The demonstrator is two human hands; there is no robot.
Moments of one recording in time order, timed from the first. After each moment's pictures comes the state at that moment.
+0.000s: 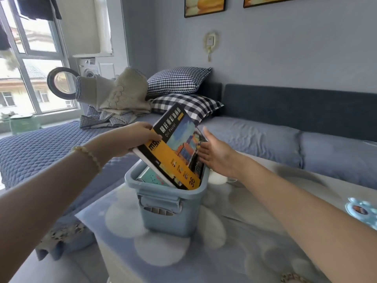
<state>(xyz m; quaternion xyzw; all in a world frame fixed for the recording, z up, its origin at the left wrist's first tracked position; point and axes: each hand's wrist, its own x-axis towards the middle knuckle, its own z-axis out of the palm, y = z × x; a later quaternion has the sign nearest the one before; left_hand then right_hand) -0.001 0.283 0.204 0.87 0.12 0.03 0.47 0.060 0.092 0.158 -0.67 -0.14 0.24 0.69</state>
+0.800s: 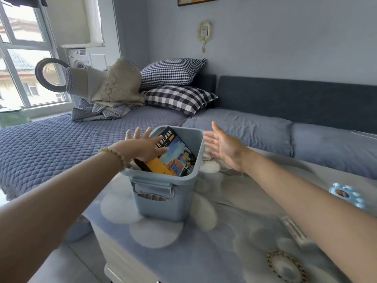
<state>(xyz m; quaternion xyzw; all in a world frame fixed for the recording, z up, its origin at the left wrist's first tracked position) 0.026 0.272 0.149 0.99 0.09 -0.05 -0.01 0.061 0.048 0.142 -0.73 -0.16 0.16 0.64</state>
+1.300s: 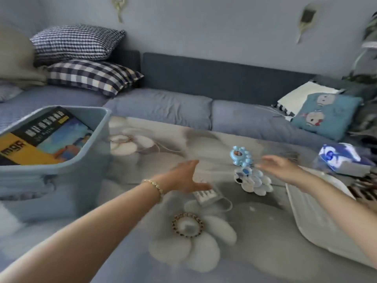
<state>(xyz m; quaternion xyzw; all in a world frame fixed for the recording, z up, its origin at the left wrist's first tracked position) 0.025 -0.027 0.046 0.94 -0.26 -0.12 0.20 -0.032 -0.289 0.086 -0.90 0.14 -0.01 0.40</state>
